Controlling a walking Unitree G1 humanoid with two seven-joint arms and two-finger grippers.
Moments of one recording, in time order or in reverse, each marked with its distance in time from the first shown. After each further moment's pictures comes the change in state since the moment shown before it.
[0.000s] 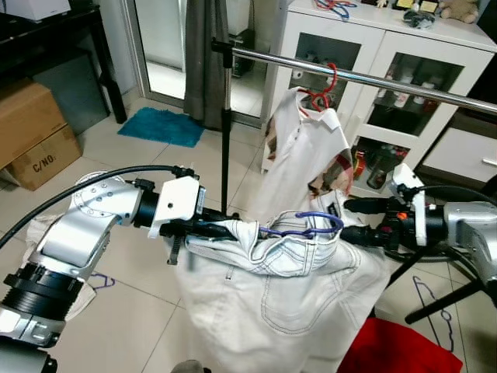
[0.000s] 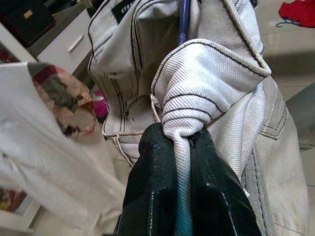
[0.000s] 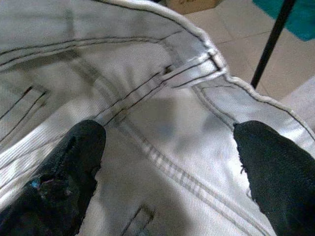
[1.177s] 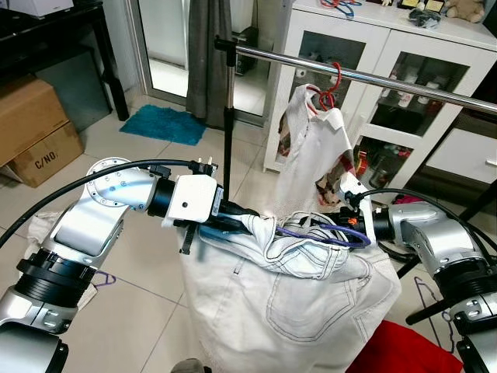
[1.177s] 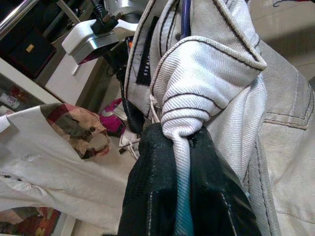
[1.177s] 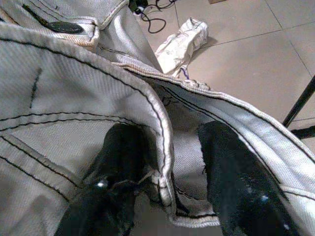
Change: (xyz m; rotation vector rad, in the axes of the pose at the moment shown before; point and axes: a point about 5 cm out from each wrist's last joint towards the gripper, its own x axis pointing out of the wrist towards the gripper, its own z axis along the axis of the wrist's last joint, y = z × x) left arm 0.013 0.011 0.027 0.200 -0.009 -0.036; right arm 0.073 0.014 0.003 0.025 0.023 0.156
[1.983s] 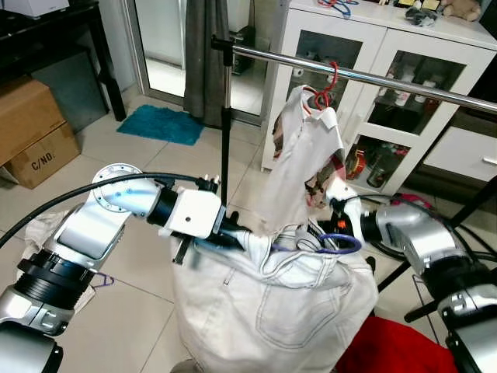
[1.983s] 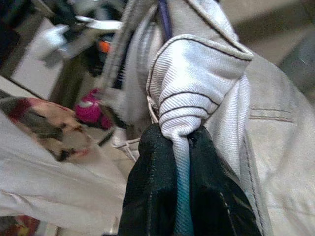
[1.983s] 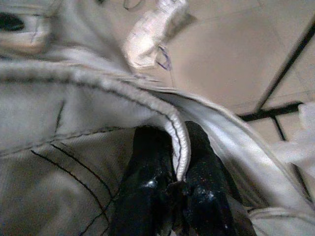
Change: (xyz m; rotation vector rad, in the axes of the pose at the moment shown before) left arm 0.004 -0.007 -0.007 0.006 0.056 -0.085; right arm 0.016 -0.005 -0.012 -0.021 0.076 -0.072
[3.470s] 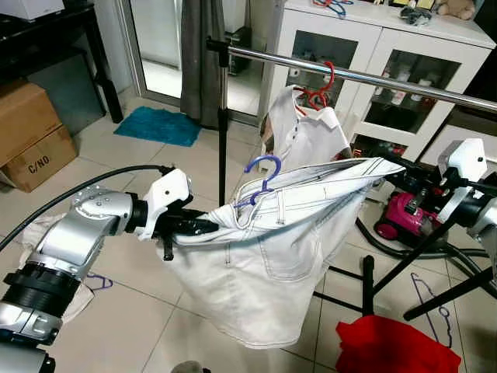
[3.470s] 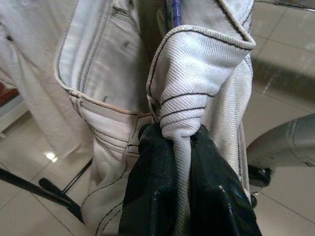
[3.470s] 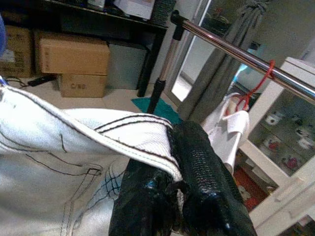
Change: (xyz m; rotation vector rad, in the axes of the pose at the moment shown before) left arm -0.019 -0.022 -0.069 -0.613 0.089 0.240; right arm -0.123 0.009 0.033 -0.326 -0.495 -0.554
